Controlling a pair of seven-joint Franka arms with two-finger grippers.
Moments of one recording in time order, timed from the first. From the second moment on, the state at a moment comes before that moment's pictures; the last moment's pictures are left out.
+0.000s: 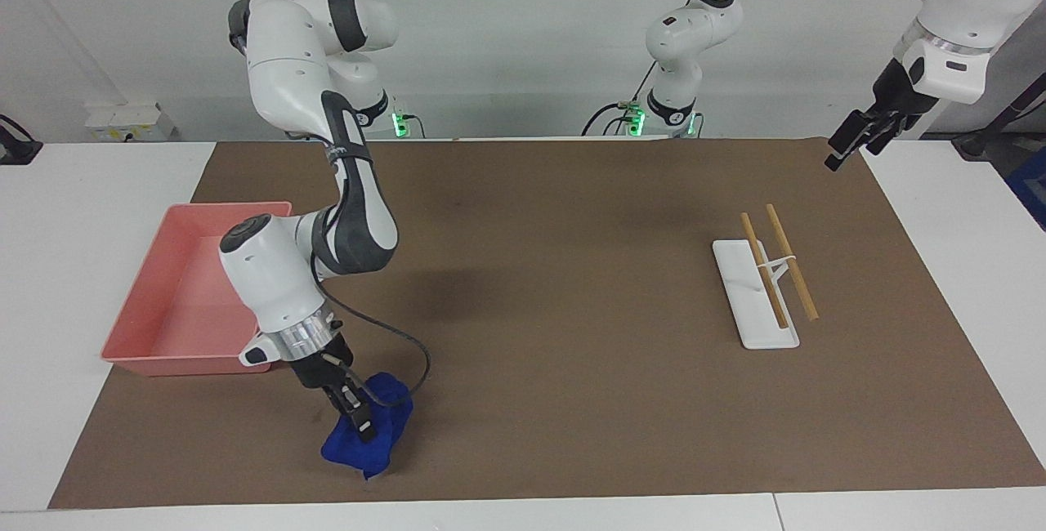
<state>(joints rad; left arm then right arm) 0.46 -0.10 -0.33 -1.71 -0.04 1.64 -0.11 0.07 0.76 0.08 -1.35 0.39 2.66 0.61</state>
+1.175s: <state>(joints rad) 0.10 -0.05 -0.06 -1.76 0.08 1.65 -0.03 0.15 0.60 0.09 -1.69 0.39 2.68 0.58</state>
